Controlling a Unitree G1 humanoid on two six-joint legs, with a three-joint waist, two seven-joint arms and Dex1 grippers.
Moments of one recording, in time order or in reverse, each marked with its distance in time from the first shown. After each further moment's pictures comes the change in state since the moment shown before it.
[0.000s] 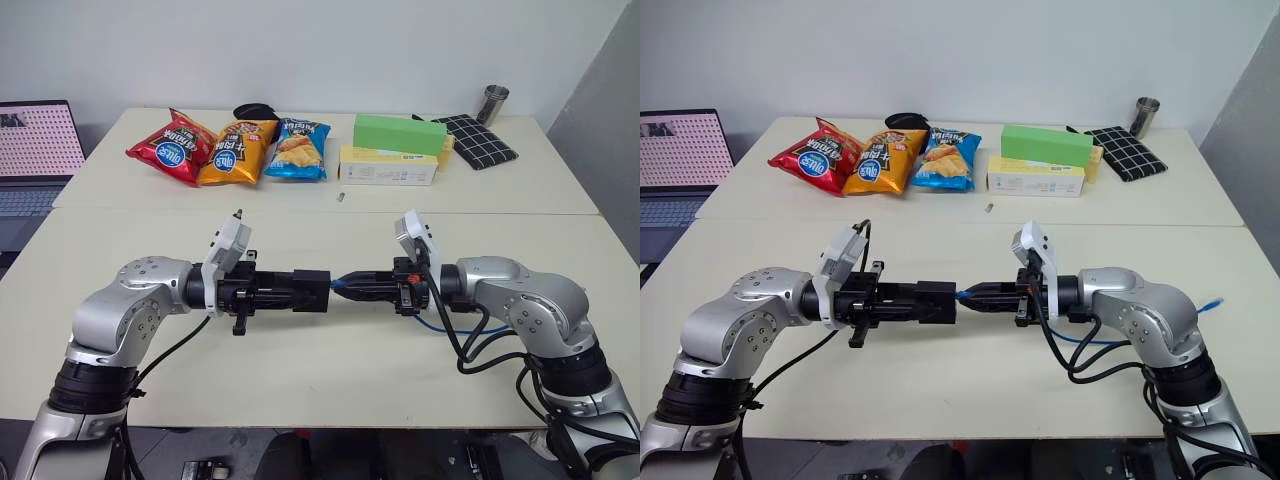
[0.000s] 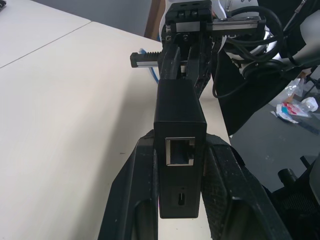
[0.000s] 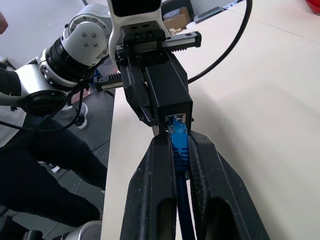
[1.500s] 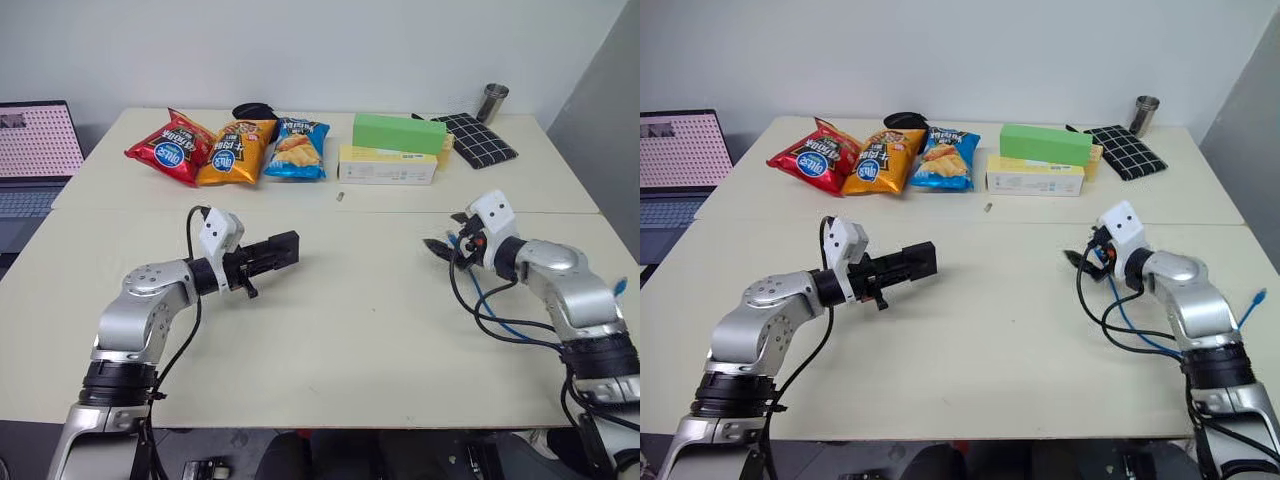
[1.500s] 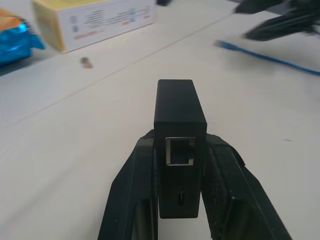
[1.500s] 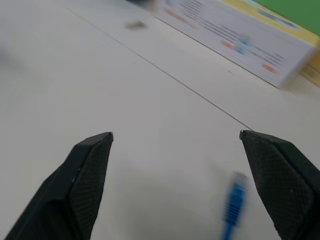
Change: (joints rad) left arm -0.015 -0.164 0.064 0.258 0.293 -0.244 0.469; right arm 0.072 -0.168 -0.125 0.262 -0.442 -0.384 -0.091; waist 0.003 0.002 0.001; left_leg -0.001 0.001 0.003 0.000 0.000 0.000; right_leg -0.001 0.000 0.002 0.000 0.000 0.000
